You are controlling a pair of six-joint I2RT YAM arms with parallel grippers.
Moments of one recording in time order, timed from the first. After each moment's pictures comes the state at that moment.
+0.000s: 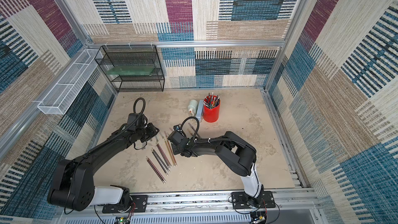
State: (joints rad) left arm -0.22 1.32 0.76 -0.26 0.20 -0.74; right arm 1.01 1.96 1.16 -0.15 0.23 0.57
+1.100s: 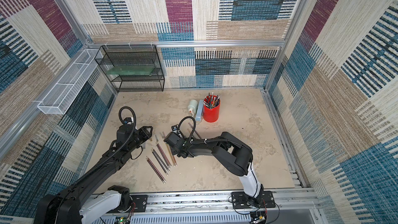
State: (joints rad) left arm -0.22 1.04 0.50 0.03 0.06 -0.76; right arm 1.03 2.01 1.22 -0.21 0.31 0.57
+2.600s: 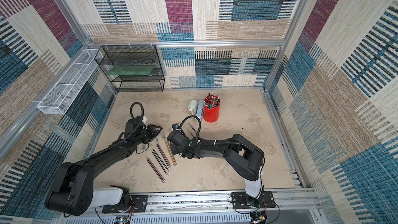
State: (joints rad) left arm -0.20 1.35 0.59 0.13 0.35 -0.87; right arm 1.03 1.85 1.12 -0.12 0.21 0.57
